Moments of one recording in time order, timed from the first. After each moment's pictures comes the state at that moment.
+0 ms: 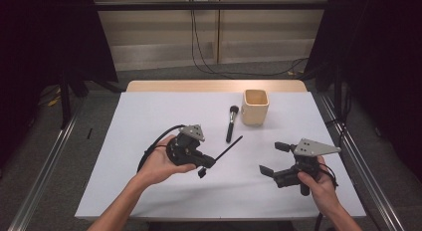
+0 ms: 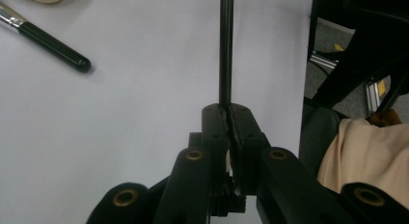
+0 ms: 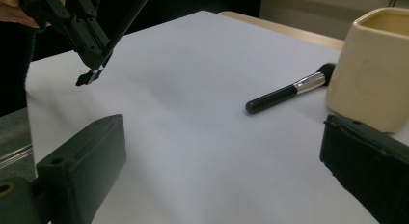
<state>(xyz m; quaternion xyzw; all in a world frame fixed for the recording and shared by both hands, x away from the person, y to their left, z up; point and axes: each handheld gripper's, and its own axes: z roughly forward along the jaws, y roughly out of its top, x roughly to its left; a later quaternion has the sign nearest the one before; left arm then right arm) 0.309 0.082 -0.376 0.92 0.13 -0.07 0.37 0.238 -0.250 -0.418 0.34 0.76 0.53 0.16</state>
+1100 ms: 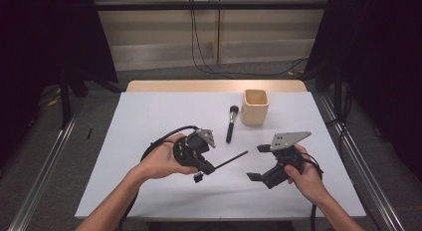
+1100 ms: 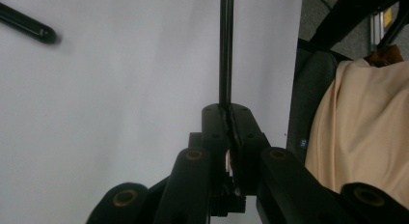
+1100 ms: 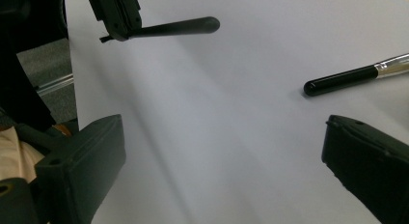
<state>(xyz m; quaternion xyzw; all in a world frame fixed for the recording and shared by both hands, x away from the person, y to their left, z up) 0.308 0.063 -0.366 0.96 0.08 -0.09 0.26 0.260 -0.213 -0.405 0.26 0.85 0.44 0.07</state>
